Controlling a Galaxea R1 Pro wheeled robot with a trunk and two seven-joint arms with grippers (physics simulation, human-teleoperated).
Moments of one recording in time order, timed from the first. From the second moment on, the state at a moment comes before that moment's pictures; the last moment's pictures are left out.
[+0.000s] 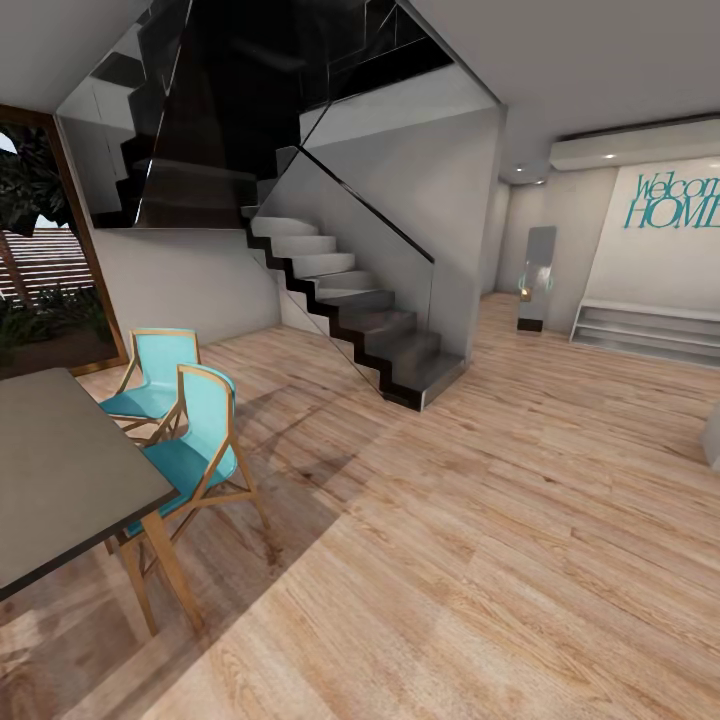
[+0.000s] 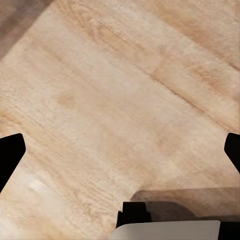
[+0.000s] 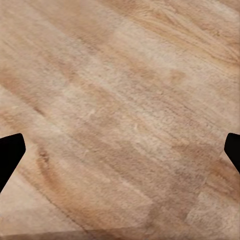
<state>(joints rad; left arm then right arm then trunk) 0.00 0.05 0.01 -0.48 0.00 -0.13 0.00 0.00 0.00 0.00 -0.50 0.00 -0.28 -0.06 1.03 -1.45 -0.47</state>
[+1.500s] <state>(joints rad) 0.00 0.03 0.01 -0.45 0.00 -0.16 0.00 0.00 0.00 0.00 -0.48 0.00 -0.28 -0.06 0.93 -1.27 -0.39</state>
